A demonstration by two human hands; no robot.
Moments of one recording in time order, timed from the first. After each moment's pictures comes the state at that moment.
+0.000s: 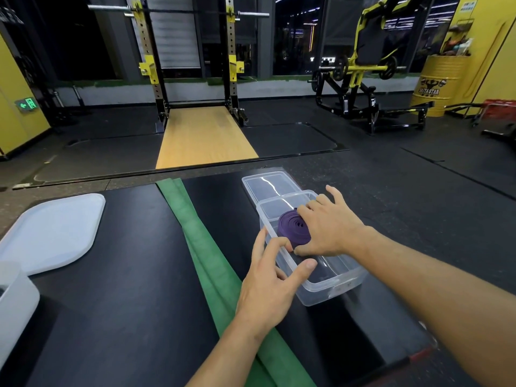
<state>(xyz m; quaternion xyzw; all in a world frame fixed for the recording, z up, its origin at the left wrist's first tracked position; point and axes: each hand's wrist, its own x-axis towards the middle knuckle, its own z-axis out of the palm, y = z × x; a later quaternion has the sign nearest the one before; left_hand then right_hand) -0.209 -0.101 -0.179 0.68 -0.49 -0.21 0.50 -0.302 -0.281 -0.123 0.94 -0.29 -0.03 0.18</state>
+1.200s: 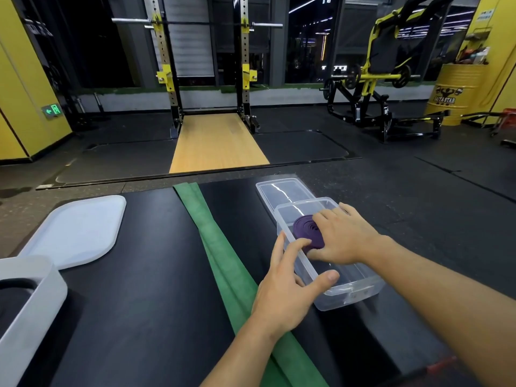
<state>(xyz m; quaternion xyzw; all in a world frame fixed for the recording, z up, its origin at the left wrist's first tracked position) -0.208 -0.094 -0.169 0.70 -0.51 -0.24 0.43 -0.300 -0.283 -0.129 0.94 -0.31 -0.01 0.14</state>
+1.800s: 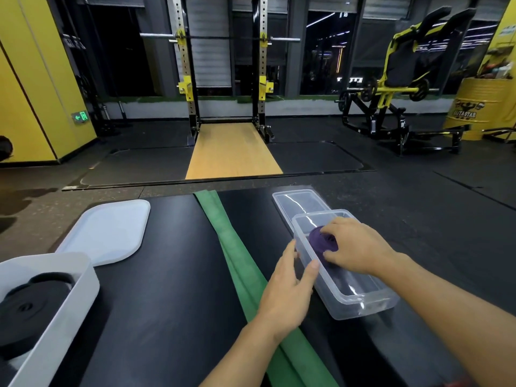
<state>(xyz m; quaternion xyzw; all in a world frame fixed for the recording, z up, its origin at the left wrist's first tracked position) -0.189 -0.086 -0.165 0.69 -0.45 -0.29 0.48 -0.294 -0.257 -0.104 0.94 -0.34 0.05 0.02</state>
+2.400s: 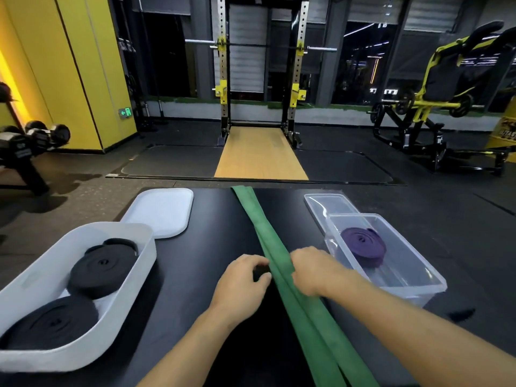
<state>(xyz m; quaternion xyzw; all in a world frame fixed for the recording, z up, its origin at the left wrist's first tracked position) -0.108 0.019 -0.163 0.82 -0.42 -0.12 0.37 -0.213 -0.119 -0.113 0.95 -0.31 -0.09 -0.03</state>
